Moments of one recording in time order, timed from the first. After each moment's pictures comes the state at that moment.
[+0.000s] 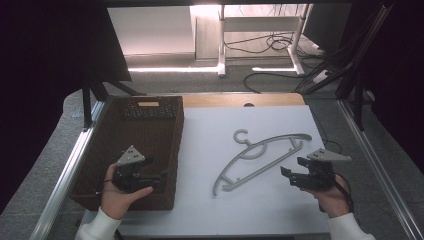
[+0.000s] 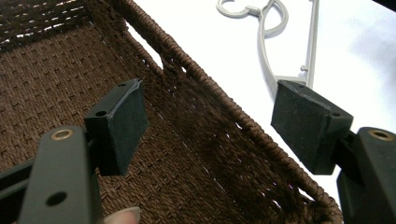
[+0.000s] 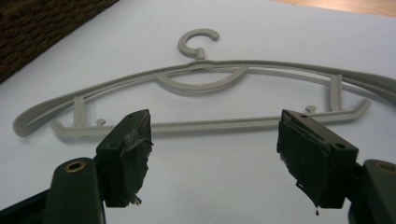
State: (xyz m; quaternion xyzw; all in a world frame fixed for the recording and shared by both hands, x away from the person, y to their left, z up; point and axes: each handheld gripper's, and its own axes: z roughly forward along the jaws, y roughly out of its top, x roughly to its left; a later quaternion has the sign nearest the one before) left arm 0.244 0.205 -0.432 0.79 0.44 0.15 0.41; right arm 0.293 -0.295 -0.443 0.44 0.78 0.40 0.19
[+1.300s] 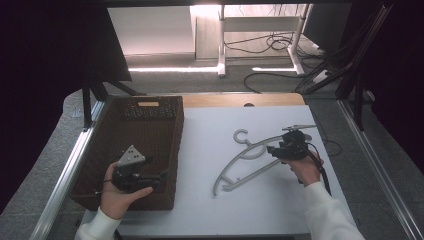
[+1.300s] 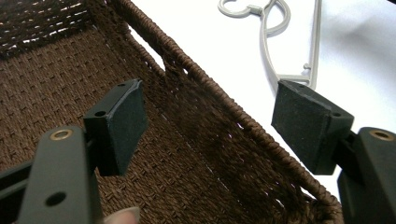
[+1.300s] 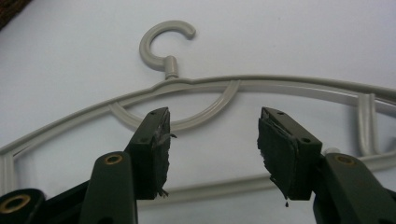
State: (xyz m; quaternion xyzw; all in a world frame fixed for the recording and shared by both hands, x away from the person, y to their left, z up) left arm 0.243 0.205 -0.430 0.79 0.43 0.16 0.40; right arm 0.388 -0.249 -0.457 0.51 0.79 0.31 0.15
